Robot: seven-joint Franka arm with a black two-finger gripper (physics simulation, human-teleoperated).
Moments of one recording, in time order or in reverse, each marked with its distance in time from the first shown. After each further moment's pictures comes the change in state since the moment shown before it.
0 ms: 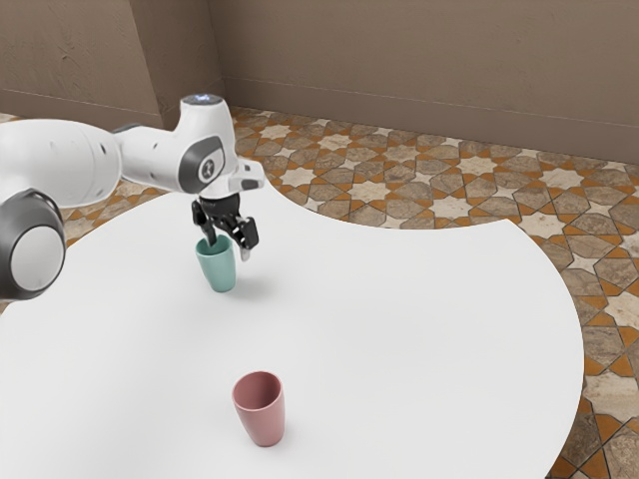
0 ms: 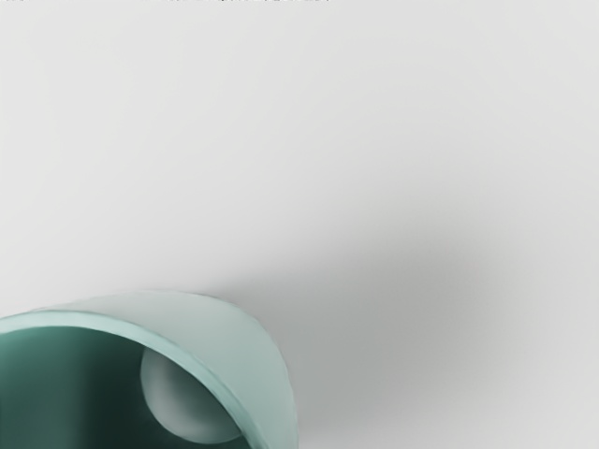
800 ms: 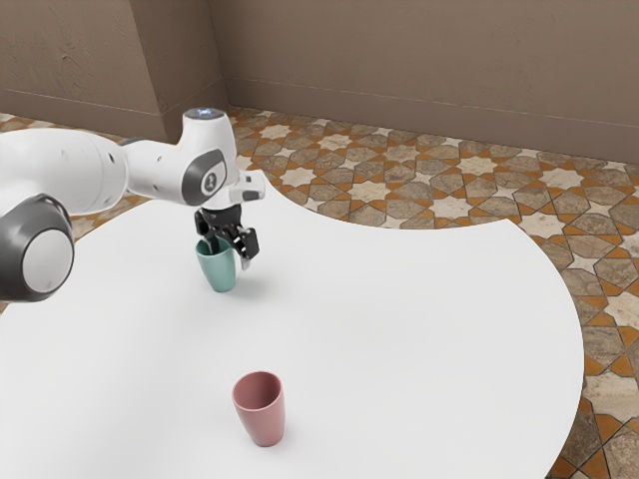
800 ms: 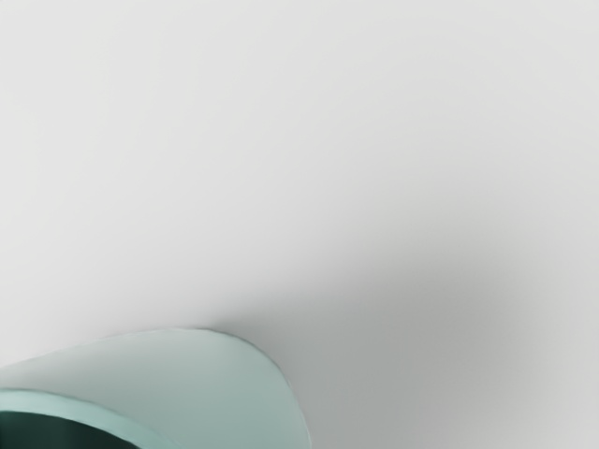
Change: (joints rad) arm 0.008 0.046 0.000 0.003 -0.003 0.049 0.021
